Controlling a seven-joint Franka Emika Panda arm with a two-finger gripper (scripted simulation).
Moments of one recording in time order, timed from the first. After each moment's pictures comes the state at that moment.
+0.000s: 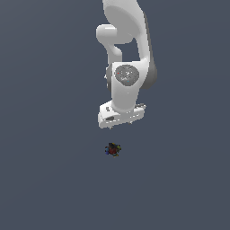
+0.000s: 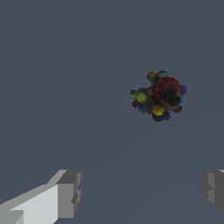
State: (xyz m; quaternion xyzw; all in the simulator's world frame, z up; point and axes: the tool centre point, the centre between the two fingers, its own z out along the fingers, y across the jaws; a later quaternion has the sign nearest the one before) arm -0.008 0.026 0.141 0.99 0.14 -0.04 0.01
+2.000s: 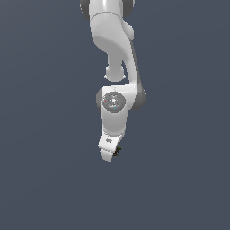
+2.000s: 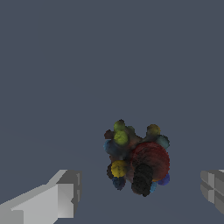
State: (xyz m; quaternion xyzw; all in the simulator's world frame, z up) arm 0.061 -0.004 0.083 0.81 0.58 0.00 0.00
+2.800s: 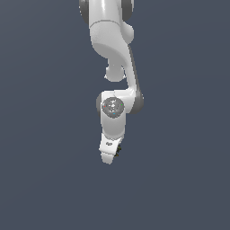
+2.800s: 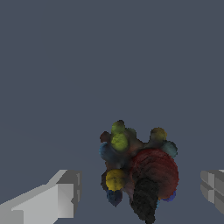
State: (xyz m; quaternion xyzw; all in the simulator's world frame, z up) arm 0.064 -0.006 0.062 0.80 0.60 0.00 0.00
